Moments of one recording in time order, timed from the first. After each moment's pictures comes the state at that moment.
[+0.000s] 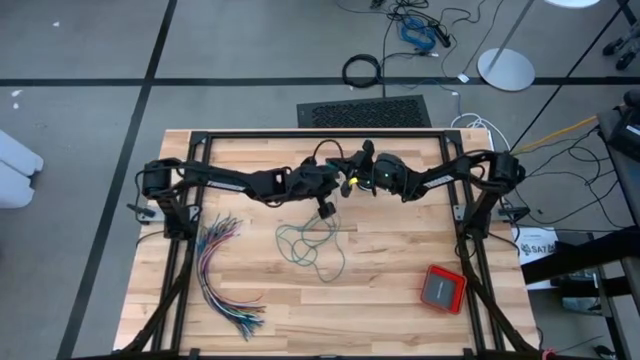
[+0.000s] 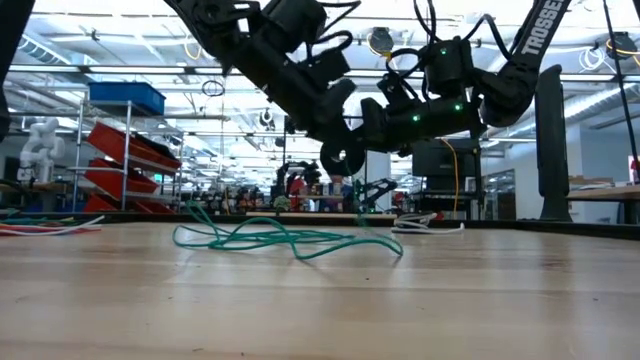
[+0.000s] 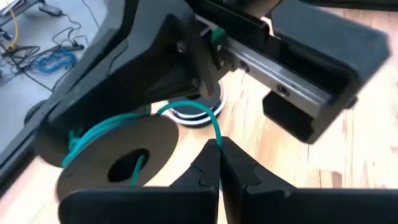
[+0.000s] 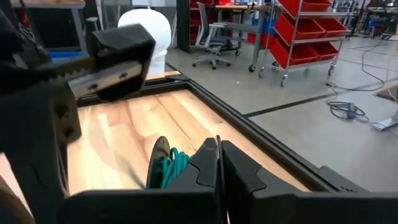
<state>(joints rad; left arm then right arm) 0.15 1.78 1.12 0.08 -0.21 -0.01 -0.35 1.74 0.64 1.02 0.13 0.02</state>
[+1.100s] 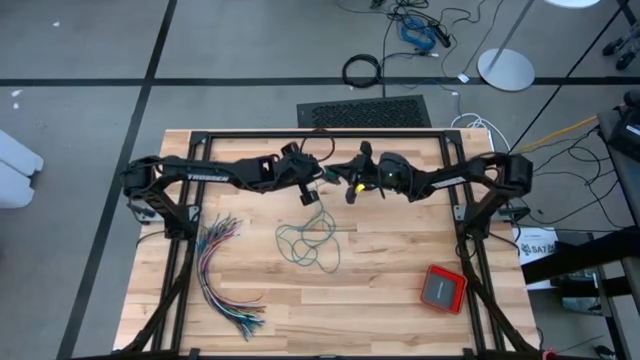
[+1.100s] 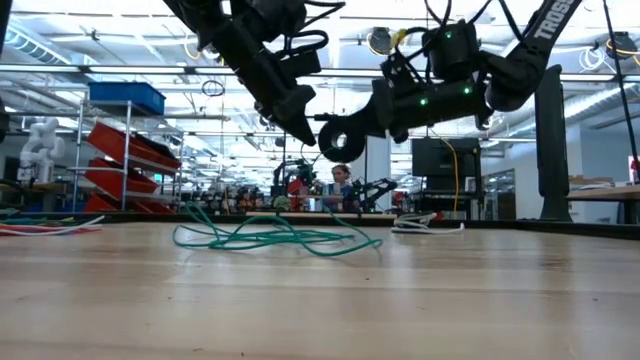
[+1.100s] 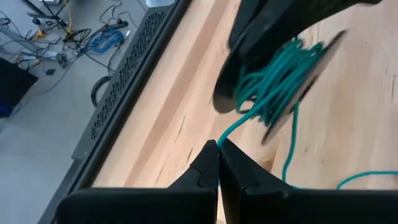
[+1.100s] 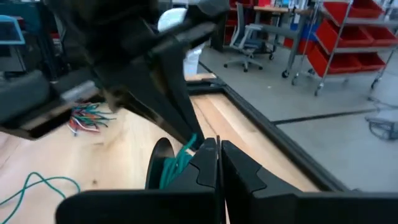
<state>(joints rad) 0.22 1.62 1.11 -0.21 -0.34 0.12 -0.32 1.64 0.64 0.90 0.00 -0.03</state>
